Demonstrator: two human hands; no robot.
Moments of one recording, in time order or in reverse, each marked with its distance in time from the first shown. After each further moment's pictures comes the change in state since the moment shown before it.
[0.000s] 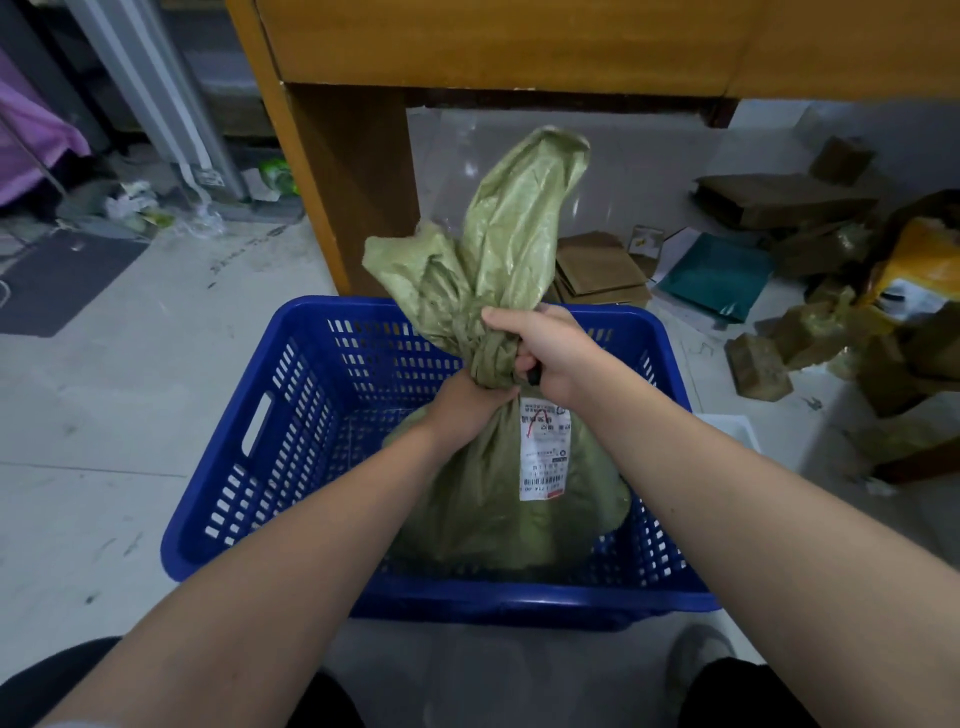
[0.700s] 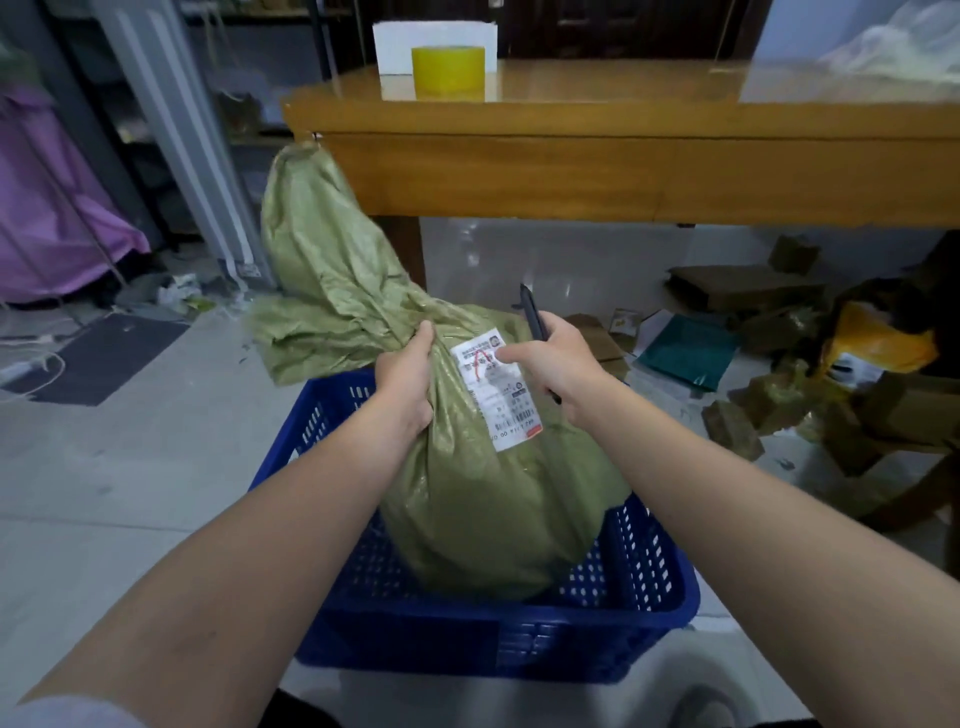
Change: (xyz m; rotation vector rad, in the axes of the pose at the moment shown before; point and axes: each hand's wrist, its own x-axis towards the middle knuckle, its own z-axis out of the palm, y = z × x) left_hand -0.040 0.117 -0.054 -0.674 0.479 -0.203; right_hand -0.080 -0.057 -0.010 -0.337 0.066 -0.301
